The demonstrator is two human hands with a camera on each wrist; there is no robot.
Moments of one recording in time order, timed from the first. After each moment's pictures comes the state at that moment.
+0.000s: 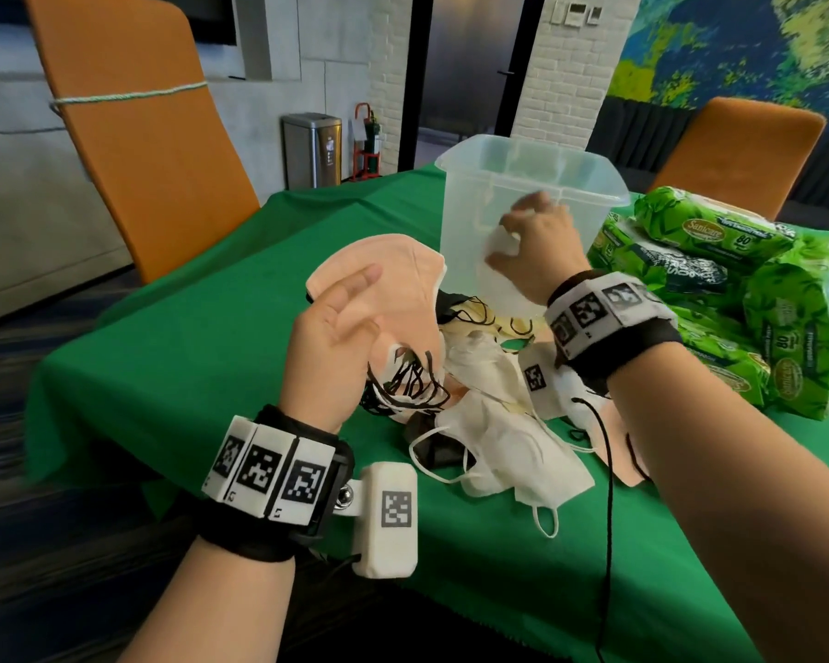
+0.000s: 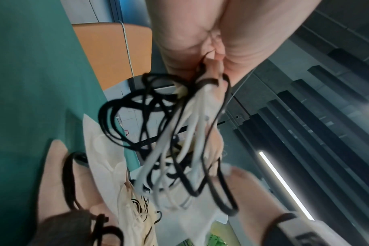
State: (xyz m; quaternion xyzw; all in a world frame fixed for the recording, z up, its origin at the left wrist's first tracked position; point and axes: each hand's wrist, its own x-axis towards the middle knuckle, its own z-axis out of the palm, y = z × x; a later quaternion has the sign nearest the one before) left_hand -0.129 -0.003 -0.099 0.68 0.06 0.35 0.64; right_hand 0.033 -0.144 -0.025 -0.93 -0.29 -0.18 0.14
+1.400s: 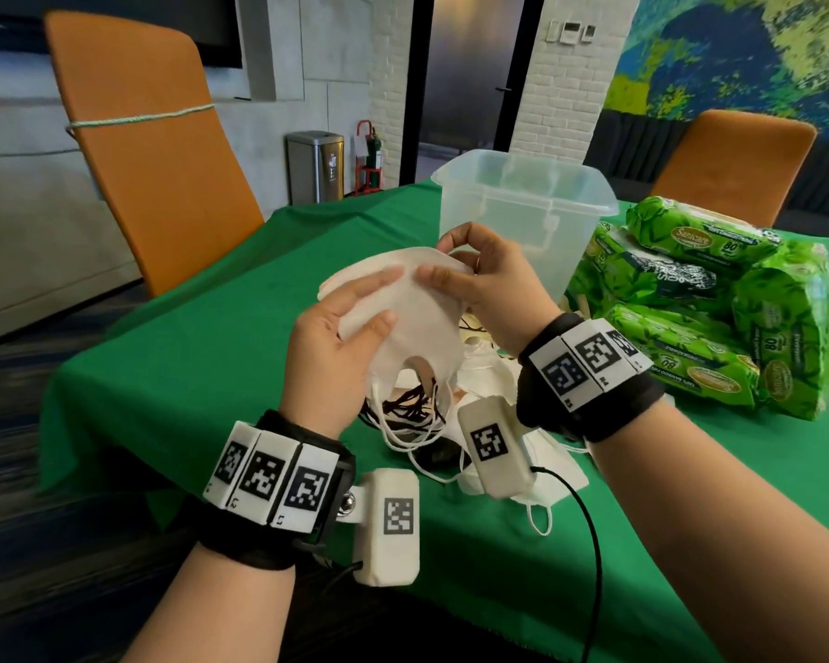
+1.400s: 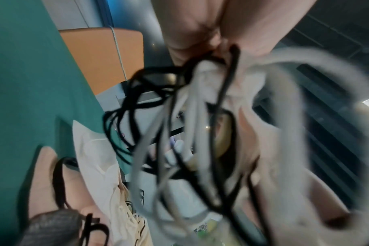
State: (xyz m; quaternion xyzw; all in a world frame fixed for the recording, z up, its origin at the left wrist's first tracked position) left_hand -0.143 -0.015 -0.085 0.70 -0.02 0.40 0.60; right_hand -0.042 -0.127 -0.030 -0.70 -0.34 0.07 0.63
